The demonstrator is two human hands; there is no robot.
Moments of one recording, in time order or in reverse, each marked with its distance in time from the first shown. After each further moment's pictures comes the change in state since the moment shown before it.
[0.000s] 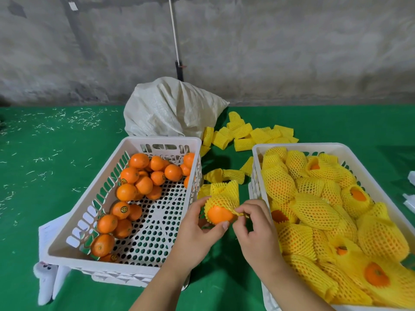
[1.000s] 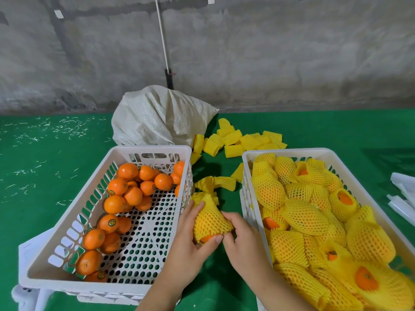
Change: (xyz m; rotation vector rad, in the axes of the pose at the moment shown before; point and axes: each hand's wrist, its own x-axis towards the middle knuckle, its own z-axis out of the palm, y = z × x) left_hand 0.000 -0.011 -0.003 0.212 -0.039 0.171; right_hand -0.002 0.001 0.003 -0.057 -0.316 0.325
